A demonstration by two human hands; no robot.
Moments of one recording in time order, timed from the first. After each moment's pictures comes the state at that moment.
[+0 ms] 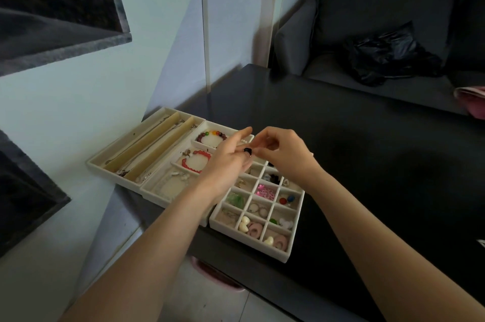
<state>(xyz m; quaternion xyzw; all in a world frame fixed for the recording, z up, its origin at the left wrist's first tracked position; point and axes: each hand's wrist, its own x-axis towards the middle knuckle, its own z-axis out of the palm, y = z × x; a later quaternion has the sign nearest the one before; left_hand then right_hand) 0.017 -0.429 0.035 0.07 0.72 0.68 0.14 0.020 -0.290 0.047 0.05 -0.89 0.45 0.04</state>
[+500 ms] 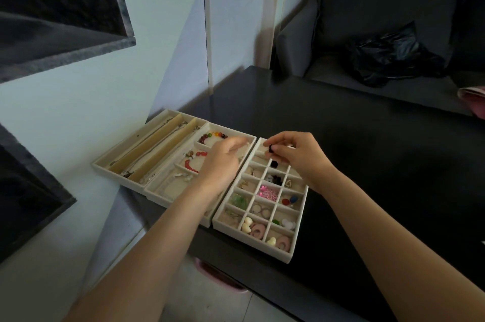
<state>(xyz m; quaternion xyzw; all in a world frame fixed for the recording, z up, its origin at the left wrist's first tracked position) 0.012 -0.435 0.037 0.07 0.84 0.54 0.06 0.019 -0.273 0.043 -0.04 -0.82 0.57 0.01</state>
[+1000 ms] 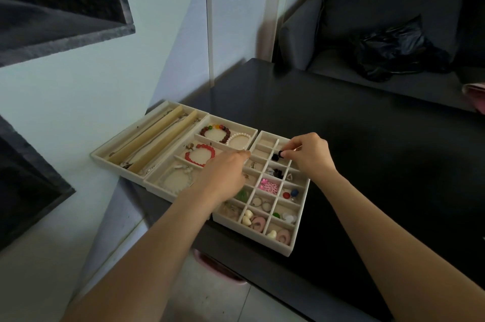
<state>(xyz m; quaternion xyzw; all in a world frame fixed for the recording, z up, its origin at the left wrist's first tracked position) 0.021 -0.437 0.020 0.20 0.96 0.20 0.05 0.001 -0.253 0.010 -0.11 -0.92 0.36 0.05</state>
